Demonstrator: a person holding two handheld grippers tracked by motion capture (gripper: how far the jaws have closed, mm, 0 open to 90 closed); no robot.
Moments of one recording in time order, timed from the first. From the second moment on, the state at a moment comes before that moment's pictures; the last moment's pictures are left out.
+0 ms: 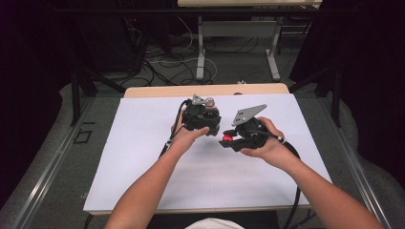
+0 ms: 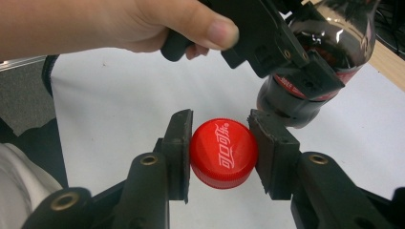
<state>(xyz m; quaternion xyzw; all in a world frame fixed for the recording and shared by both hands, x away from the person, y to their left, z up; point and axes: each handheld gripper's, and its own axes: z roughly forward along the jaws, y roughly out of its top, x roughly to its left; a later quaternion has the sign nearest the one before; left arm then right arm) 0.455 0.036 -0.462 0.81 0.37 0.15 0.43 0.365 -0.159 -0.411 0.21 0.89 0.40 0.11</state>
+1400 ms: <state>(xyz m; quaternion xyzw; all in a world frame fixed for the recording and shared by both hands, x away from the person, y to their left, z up) 0.465 0.041 -0.516 0.82 0.36 0.14 0.42 0.368 -0.148 -0.425 0.20 0.89 0.39 0.10</state>
